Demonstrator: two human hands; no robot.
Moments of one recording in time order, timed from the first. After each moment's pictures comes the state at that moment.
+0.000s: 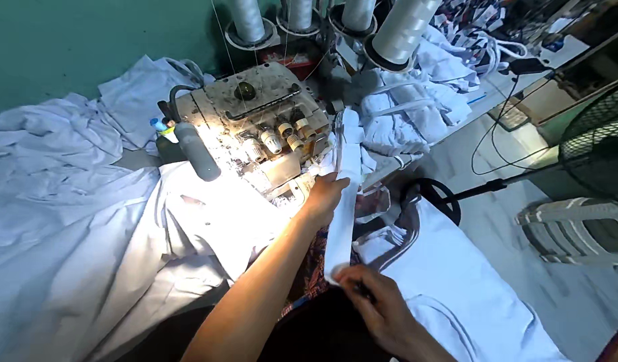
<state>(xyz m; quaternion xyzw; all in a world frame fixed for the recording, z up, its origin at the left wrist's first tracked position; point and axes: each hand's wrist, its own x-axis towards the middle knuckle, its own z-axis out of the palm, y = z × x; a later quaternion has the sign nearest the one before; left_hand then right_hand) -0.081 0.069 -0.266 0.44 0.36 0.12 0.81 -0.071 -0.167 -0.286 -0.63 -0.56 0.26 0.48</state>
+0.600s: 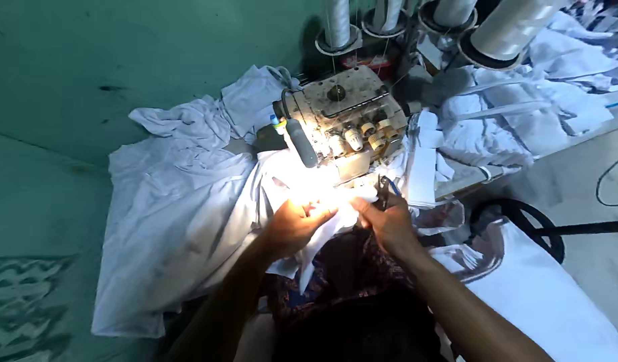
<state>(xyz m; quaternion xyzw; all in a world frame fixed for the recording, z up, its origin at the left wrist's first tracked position) -0.283 0.095 -0.187 0.76 0.42 0.10 0.49 -0.093 0.006 -0.248 -0.54 -0.34 0.41 0.65</state>
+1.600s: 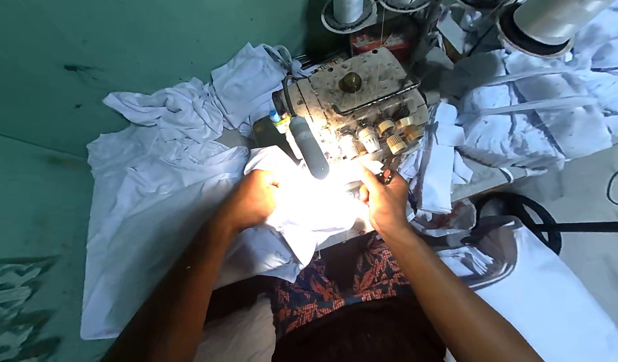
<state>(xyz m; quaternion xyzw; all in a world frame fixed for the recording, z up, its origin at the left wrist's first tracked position) -0.315 0.175 -0.190 0.80 0.50 0.01 0.34 -0.095 0.075 -0.278 -0.59 -0.18 0.35 0.70</state>
